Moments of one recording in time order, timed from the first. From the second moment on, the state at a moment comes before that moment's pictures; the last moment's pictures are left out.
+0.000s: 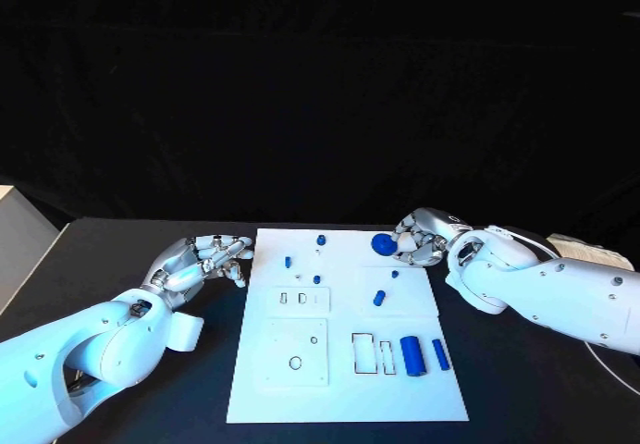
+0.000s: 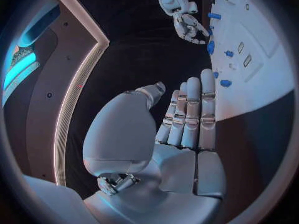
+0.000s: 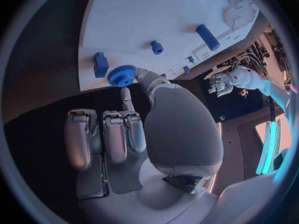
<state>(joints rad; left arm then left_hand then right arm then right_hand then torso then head) 0.99 -0.94 0.26 1.58 -0.24 -0.20 0.37 1.35 -0.15 0.51 0.20 0.05 0.88 0.20 0.22 0.23 1.18 0.12 0.10 0.10 1.07 0.06 0.84 0.65 0.18 1.06 0.14 0.81 0.42 1.35 -0.87 -0.10 1.38 -1.37 -0.45 -0.21 1.34 -0.27 0.36 0.15 0.28 0.95 0.15 0.17 0.38 1.47 0.05 1.57 1.31 1.46 -0.03 1.53 1.31 0.04 1.47 0.06 1.49 1.31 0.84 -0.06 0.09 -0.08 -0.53</state>
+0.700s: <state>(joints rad) 0.99 -0.93 0.26 1.56 -0.25 -0.19 0.36 1.35 -0.15 0.52 0.20 0.05 0.88 0.20 0.22 0.23 1.18 0.12 0.10 0.10 1.07 0.05 0.84 0.65 0.18 1.06 0.14 0.81 0.42 1.36 -0.82 -0.09 1.31 -1.34 -0.45 -0.24 1.35 -0.26 0.35 0.16 0.28 0.93 0.15 0.17 0.38 1.47 0.06 1.57 1.31 1.46 -0.02 1.54 1.31 0.02 1.47 0.07 1.52 1.31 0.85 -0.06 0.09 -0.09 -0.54</state>
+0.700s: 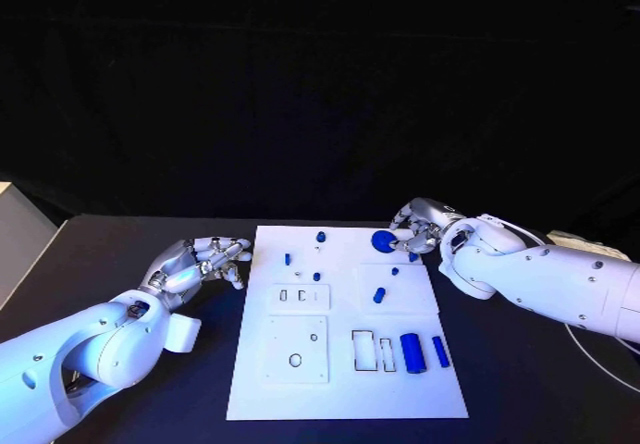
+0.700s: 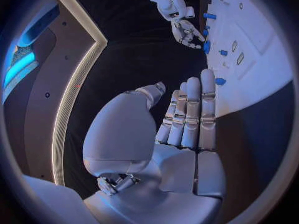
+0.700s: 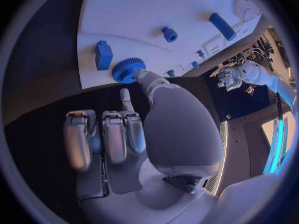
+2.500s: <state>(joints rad) 0.99 -0.93 0.26 1.56 -0.26 -0.18 0.35 1.36 -0.15 0.54 0.18 0.05 0.88 0.20 0.22 0.23 1.17 0.13 0.10 0.10 1.06 0.05 0.86 0.66 0.18 1.04 0.14 0.84 0.44 1.36 -0.77 -0.09 1.25 -1.31 -0.36 -0.25 1.40 -0.24 0.29 0.19 0.36 0.89 0.16 0.17 0.37 1.47 0.07 1.57 1.31 1.47 -0.01 1.54 1.31 0.02 1.47 0.09 1.53 1.31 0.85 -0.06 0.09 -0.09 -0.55</state>
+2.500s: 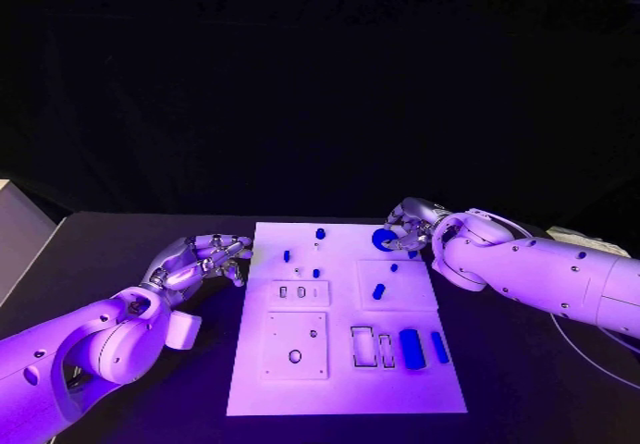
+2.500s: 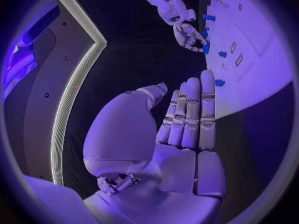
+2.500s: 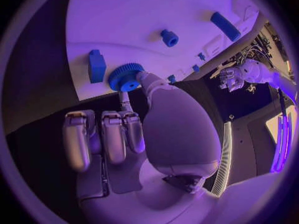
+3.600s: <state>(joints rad) 0.99 -0.93 0.26 1.56 -0.26 -0.18 0.35 1.36 -0.15 0.55 0.18 0.05 0.88 0.20 0.22 0.23 1.17 0.13 0.10 0.10 1.06 0.05 0.86 0.66 0.18 1.04 0.14 0.85 0.44 1.36 -0.72 -0.09 1.45 -1.54 -0.50 -0.25 1.40 -0.24 0.41 0.18 0.38 0.96 0.15 0.19 0.38 1.47 0.06 1.57 1.31 1.47 -0.01 1.54 1.31 0.02 1.47 0.09 1.53 1.31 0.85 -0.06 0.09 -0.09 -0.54</state>
